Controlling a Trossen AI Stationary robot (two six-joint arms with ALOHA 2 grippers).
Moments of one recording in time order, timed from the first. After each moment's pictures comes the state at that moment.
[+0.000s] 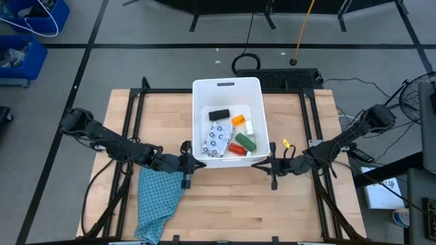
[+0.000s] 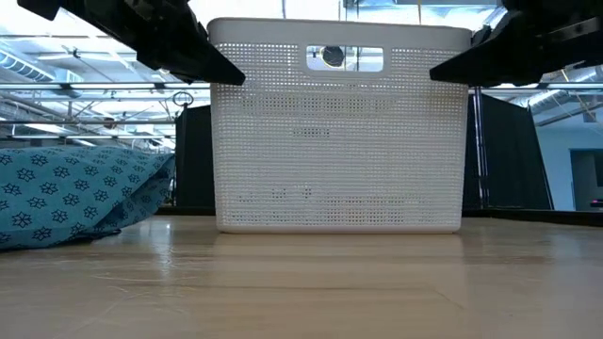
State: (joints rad) left arm -0.36 1.35 0.70 0.15 -0.37 -0.06; right arm 0.50 1.13 0.34 0.49 0.52 -0.09
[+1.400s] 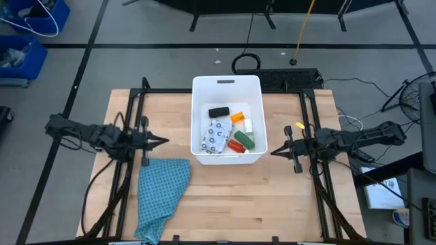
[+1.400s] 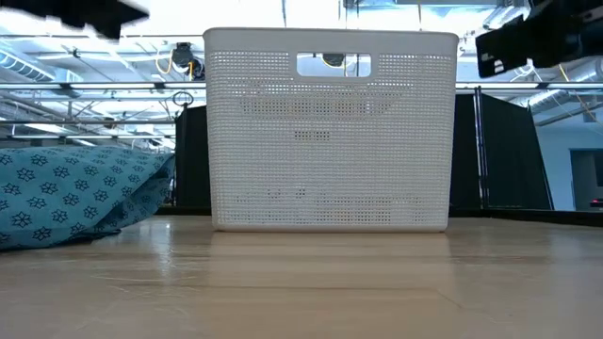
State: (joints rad) left arm -0.31 0.41 0.46 -0.17 -0.39 0.21; right arm 0.16 0.39 0.26 0.01 -0.03 -0.14
